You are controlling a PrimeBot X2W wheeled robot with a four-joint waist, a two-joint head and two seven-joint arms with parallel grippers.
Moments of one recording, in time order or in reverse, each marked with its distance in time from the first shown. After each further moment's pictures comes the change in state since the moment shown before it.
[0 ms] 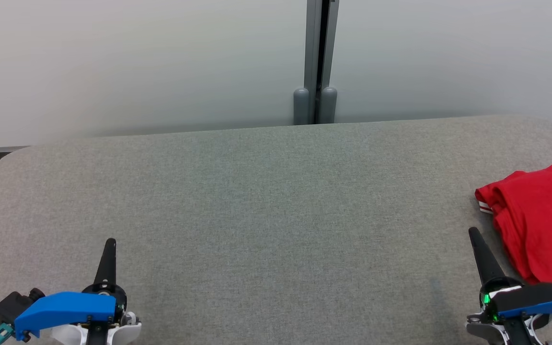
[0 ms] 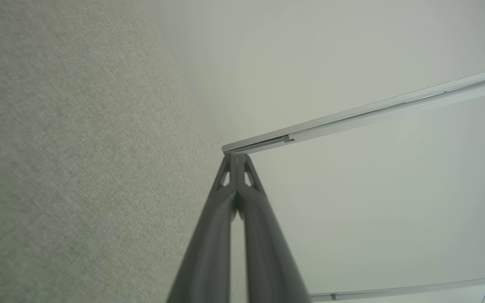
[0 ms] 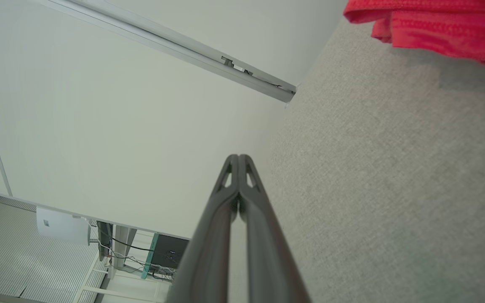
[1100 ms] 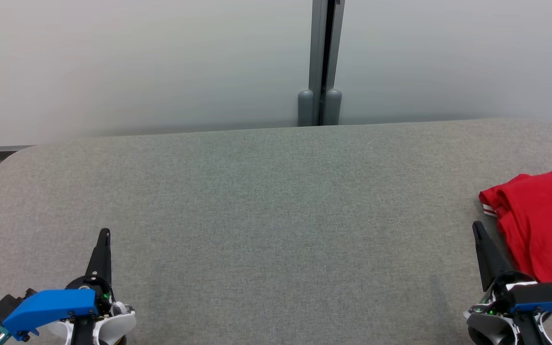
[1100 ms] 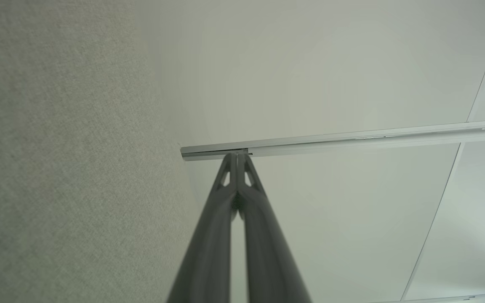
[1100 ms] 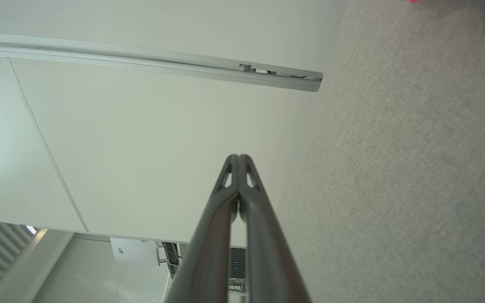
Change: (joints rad) left arm -0.016 -0.046 0.084 -0.022 -0.188 -0.034 0.070; right arm -0.018 0.009 -0.013 0.006 0.268 0.000 0.019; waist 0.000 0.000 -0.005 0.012
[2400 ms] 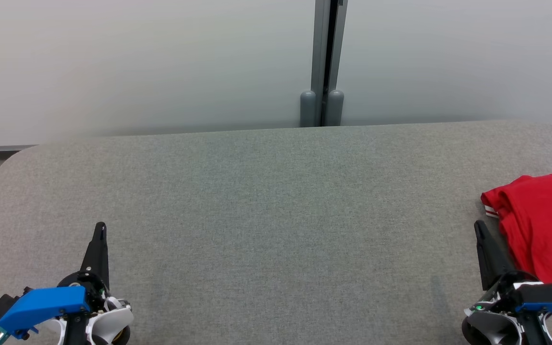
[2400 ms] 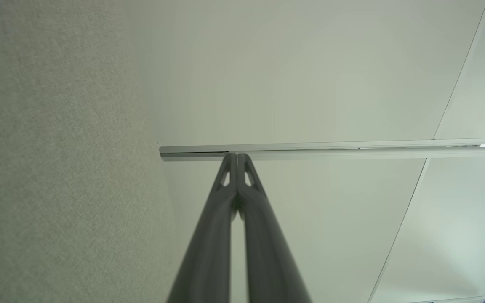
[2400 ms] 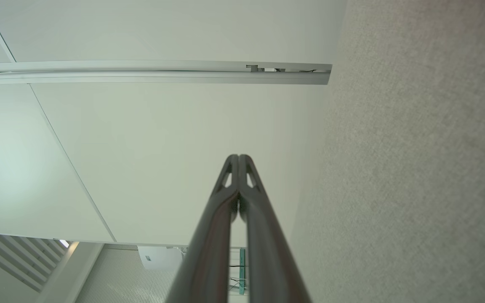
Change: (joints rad) left arm -0.012 -0.017 0.034 -0.009 -0.082 -0.015 0.028; right arm -0.003 0.004 -0.006 0.003 0.118 0.000 0.008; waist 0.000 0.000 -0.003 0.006
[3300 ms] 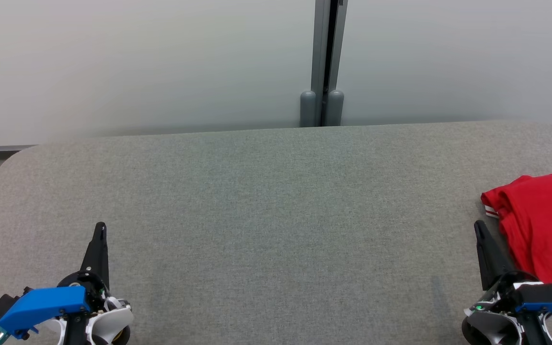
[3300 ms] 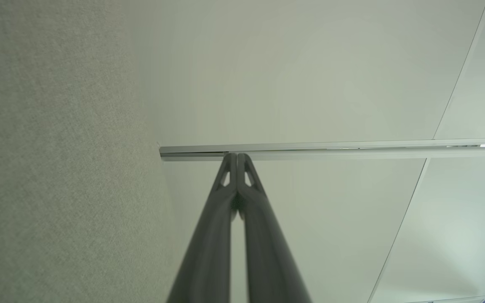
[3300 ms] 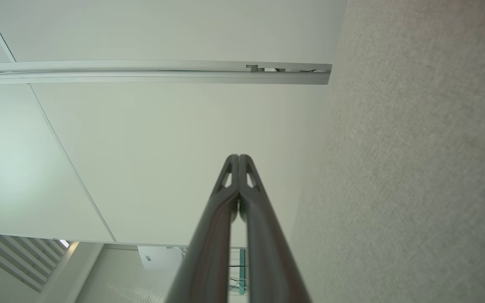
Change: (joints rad) left arm 0.000 0.000 0.000 0.000 0.000 0.000 0.000; right arm 0.000 0.000 0.000 0.000 0.000 0.000 0.000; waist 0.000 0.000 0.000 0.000
